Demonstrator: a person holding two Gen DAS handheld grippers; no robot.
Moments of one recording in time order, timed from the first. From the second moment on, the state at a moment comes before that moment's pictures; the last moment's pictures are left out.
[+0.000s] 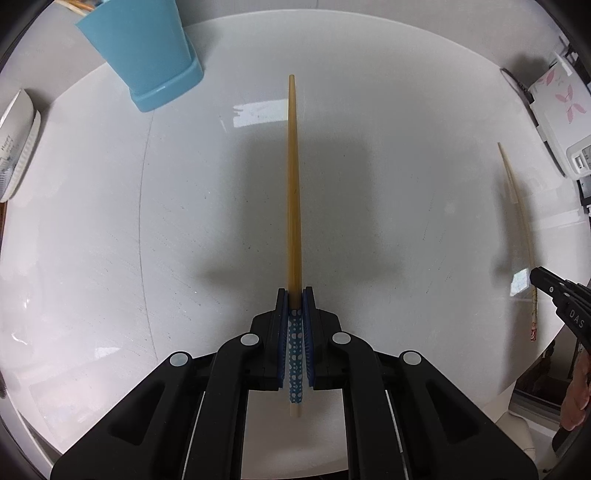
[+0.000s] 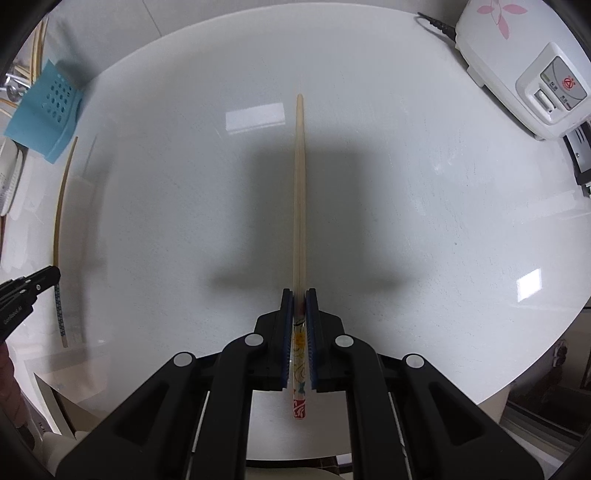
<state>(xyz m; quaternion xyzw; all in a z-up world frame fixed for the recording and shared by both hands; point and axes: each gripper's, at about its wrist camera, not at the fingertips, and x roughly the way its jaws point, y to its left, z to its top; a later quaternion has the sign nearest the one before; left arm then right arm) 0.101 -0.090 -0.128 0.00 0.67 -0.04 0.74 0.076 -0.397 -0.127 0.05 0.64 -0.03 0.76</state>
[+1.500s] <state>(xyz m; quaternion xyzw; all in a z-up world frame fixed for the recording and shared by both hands) 0.118 -0.011 -0.014 -0.03 0.47 -0.07 0.88 0.105 -0.285 0.004 0.07 0.43 0.06 0.90</state>
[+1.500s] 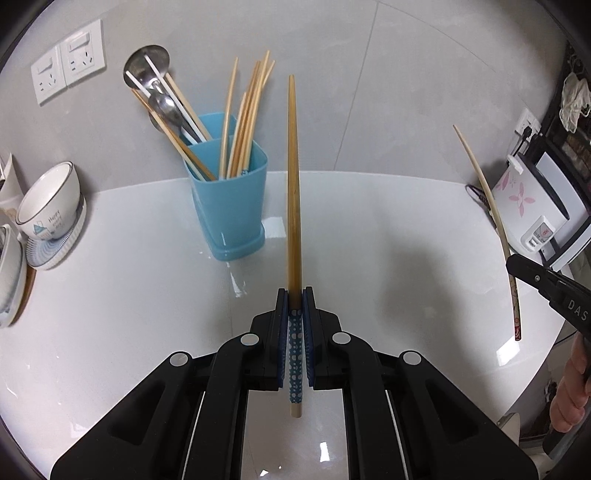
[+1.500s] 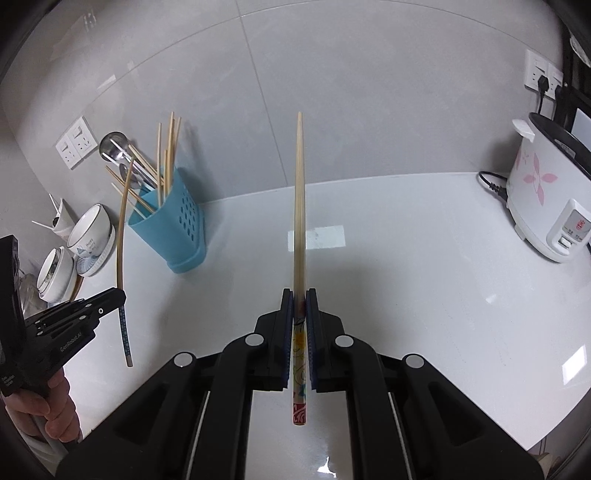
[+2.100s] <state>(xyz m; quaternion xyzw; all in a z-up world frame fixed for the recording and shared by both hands) 0.137 0.023 0.020 -0.04 0.42 -0.05 0.91 0.129 -0.227 0.043 0.05 0.38 0.10 0.92</state>
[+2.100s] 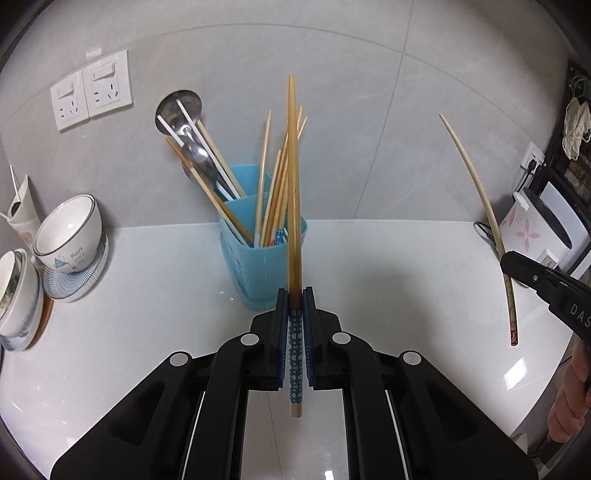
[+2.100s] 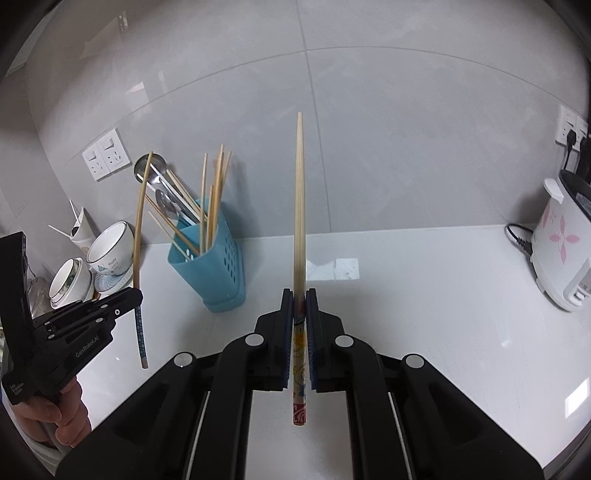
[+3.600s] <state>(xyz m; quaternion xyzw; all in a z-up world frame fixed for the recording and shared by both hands) 0.244 0.061 0.022 -0.08 0.28 -0.08 0.95 0.238 -0.137 0.075 0.04 0.34 0.15 0.93</state>
